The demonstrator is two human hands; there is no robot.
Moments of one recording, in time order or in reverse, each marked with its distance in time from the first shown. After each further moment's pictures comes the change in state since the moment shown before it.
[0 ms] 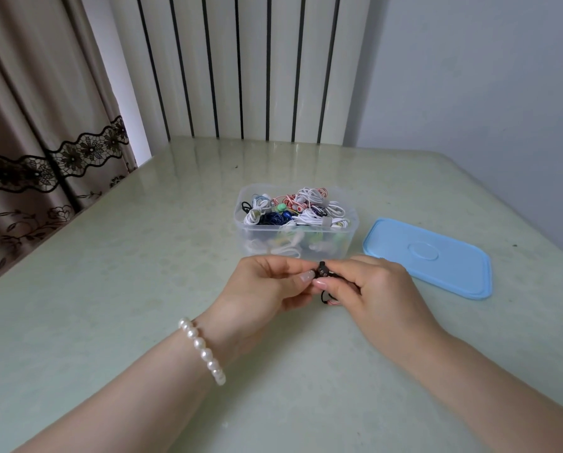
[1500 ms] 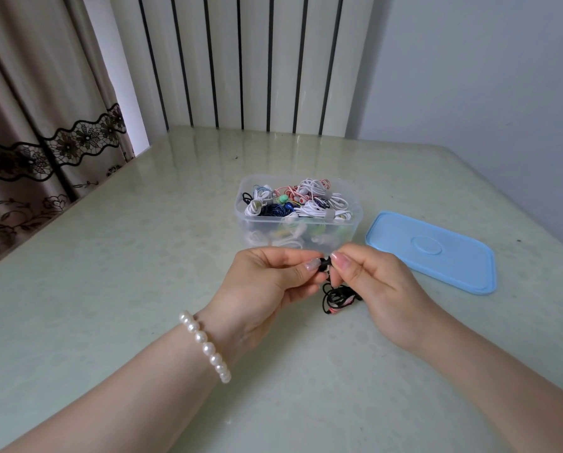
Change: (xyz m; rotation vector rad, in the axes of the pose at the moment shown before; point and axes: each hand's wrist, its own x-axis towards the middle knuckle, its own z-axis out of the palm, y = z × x) left_hand -0.003 0.005 0.006 -0.162 0.059 -0.040; right_hand 0.004 0.002 -0.003 0.281 -0.105 0.060
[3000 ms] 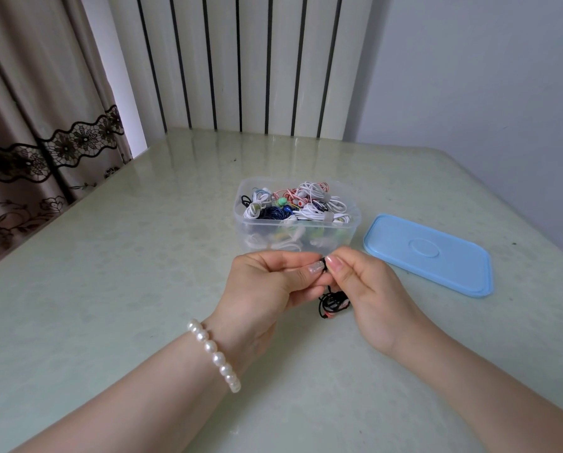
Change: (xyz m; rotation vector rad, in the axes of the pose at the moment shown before) left_hand -0.003 -0.002 0.005 -0.062 0.067 0.013; right_hand 0.001 0.000 0.016 0.067 0.084 0.110
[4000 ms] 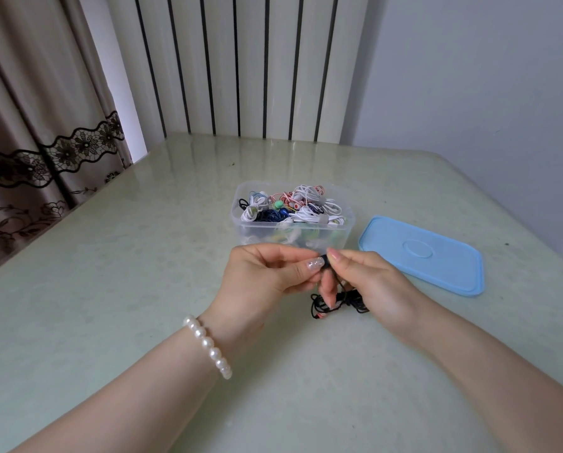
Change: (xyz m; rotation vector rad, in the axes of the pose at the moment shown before) left_hand -0.001 0.005 -0.001 0.186 -0.107 0.189; right_hand 0.005 -0.018 -0.018 0.298 -0.228 0.193
